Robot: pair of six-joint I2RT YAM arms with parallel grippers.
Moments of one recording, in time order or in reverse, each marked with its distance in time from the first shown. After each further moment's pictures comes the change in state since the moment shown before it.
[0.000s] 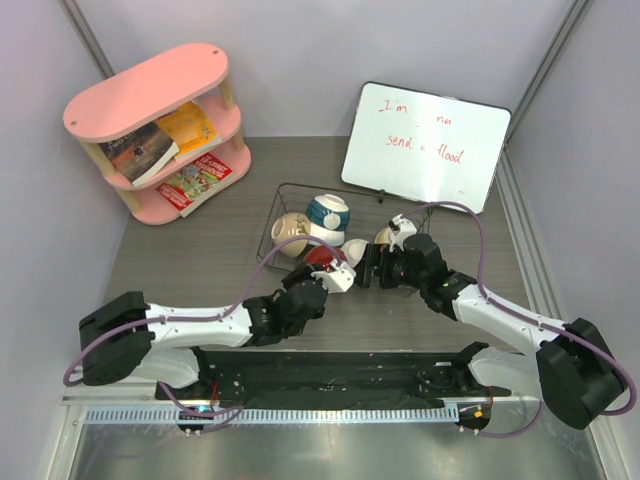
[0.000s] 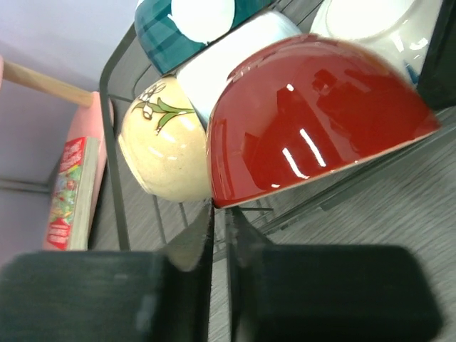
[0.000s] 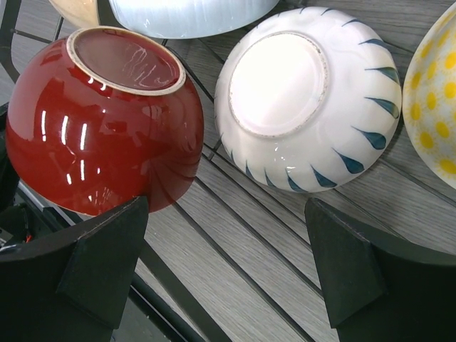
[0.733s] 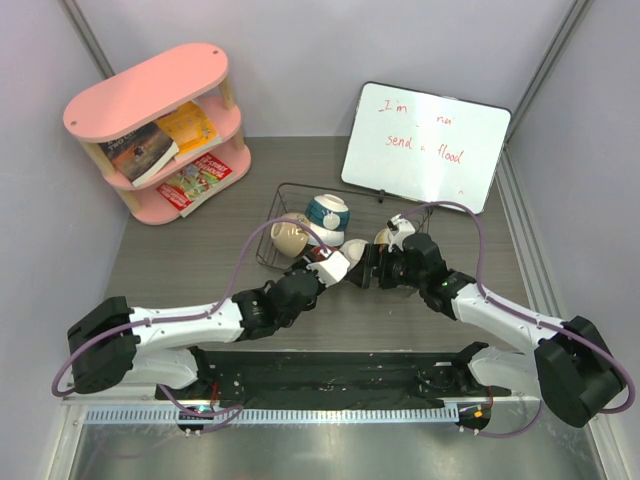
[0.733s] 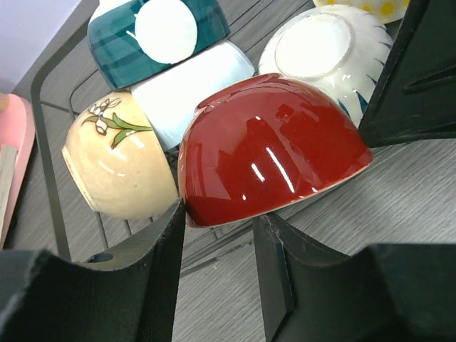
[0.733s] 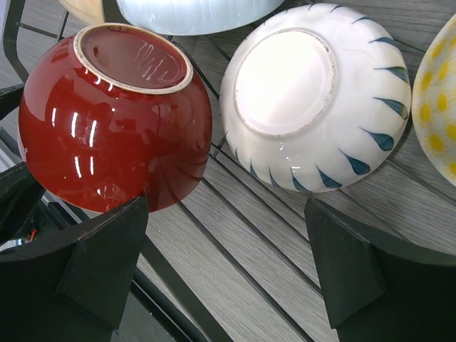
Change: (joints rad) left arm 0.064 -0.072 0.019 -0.070 0.235 -0.180; right arm -0.002 0.020 0.002 0.009 -0.026 0.001
